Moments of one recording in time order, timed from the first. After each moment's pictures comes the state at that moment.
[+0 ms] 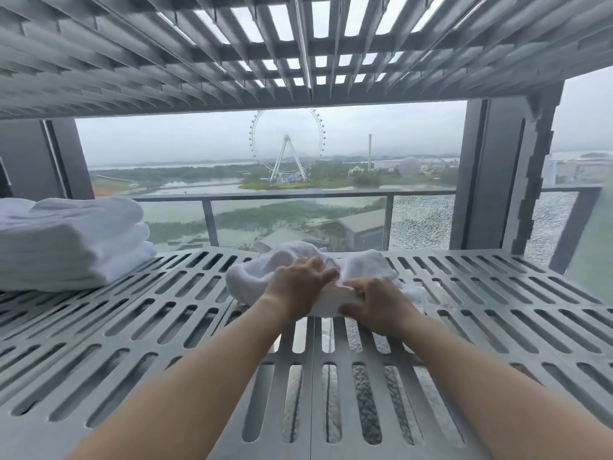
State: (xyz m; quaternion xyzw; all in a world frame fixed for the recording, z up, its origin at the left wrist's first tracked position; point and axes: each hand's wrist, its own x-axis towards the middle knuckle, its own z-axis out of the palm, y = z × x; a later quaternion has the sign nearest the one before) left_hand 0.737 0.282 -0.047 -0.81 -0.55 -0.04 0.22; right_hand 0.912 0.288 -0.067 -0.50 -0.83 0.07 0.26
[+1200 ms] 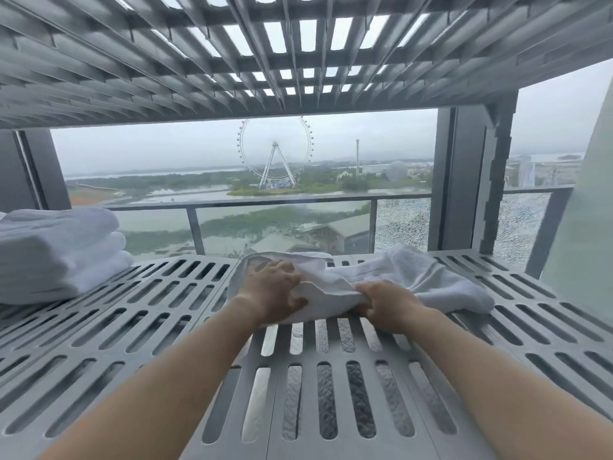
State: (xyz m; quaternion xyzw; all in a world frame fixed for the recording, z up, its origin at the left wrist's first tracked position) left_hand 0.747 0.281 -0.040 -0.79 -0.60 -0.04 0.13; right_hand 0.972 0.294 -0.065 -0.54 -0.83 0.01 0.15
